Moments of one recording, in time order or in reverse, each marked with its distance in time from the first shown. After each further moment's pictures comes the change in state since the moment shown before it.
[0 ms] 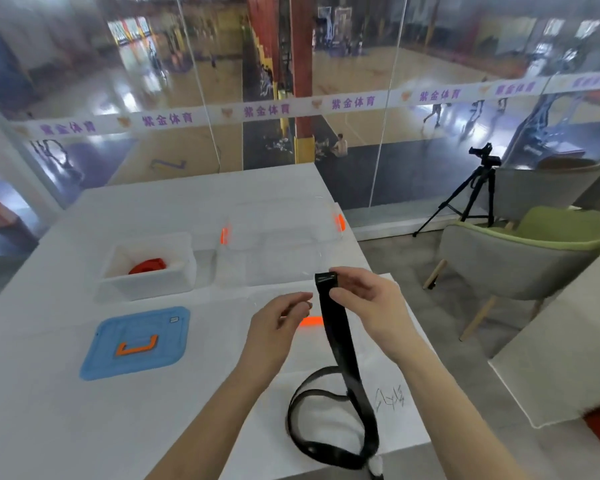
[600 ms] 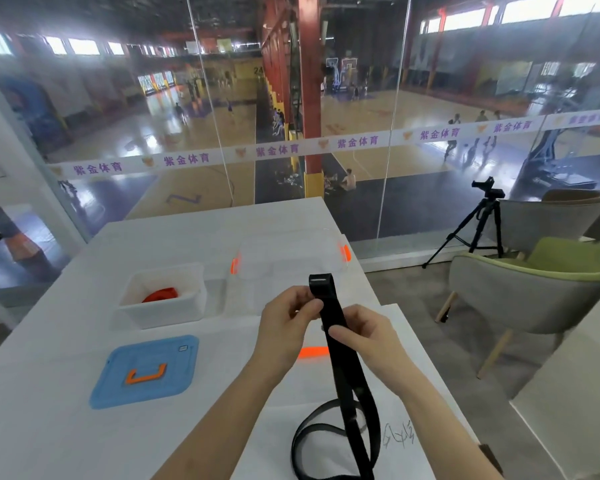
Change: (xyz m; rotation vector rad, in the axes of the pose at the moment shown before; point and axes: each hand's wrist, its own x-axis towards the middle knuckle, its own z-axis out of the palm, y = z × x) left_hand 0.011 0.063 0.006 -0.085 0.051 0.101; right_hand -0.007 0.010 -0.004 -0.031 -0.126 -0.007
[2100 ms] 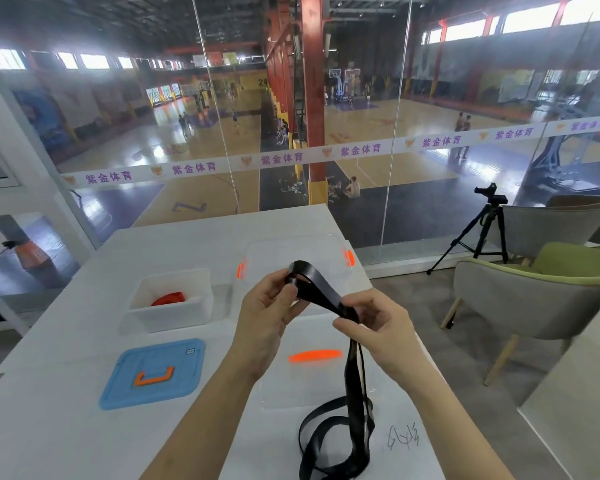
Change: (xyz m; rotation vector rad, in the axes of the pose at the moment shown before) left_hand -0.009 0.022 -0.032 -0.392 -0.010 0.007; right_hand -0.018 -0.035 0.003 -0.029 0.098 -0.234
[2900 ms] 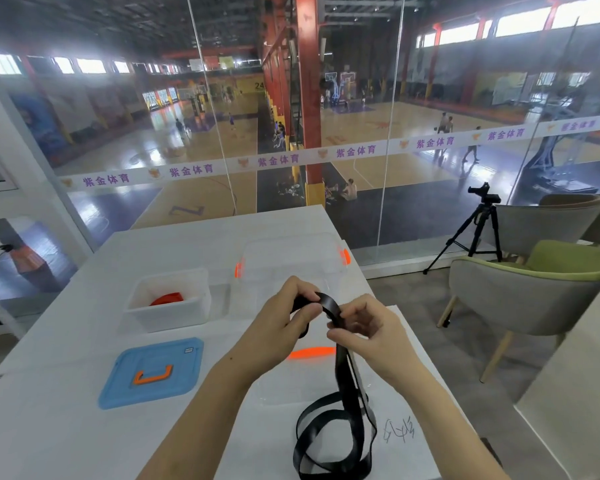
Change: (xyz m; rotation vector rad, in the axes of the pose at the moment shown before) left_hand -0.021 0.007 0.005 0.590 -0.329 0.133; right_hand -0.020 0.008 -0.001 -0.015 -0.044 0.028
